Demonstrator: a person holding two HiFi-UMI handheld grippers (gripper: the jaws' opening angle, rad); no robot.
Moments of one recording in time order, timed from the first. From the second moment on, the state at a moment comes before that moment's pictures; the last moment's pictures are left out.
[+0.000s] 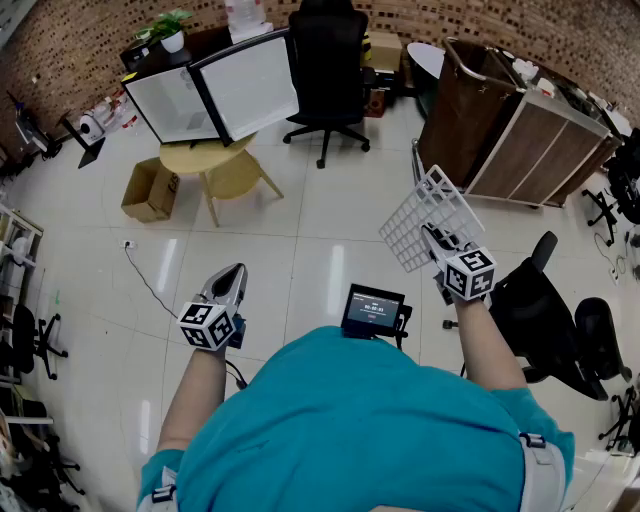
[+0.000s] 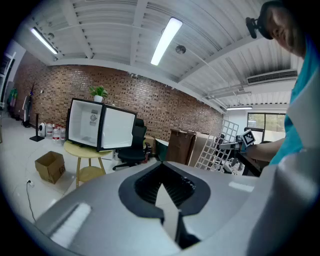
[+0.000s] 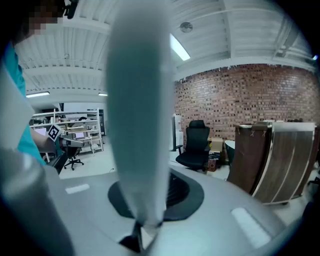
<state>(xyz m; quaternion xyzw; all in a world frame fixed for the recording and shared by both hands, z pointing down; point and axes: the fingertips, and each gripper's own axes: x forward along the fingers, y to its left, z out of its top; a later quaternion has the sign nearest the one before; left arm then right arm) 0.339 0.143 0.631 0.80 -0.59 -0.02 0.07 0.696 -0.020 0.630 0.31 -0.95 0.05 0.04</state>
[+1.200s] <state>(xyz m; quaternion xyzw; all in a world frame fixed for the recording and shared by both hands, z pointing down) -0.077 0.208 0.661 0.75 -0.66 -0.07 0.03 0.203 -0.037 0.639 0.20 -0.98 0.00 0.06</state>
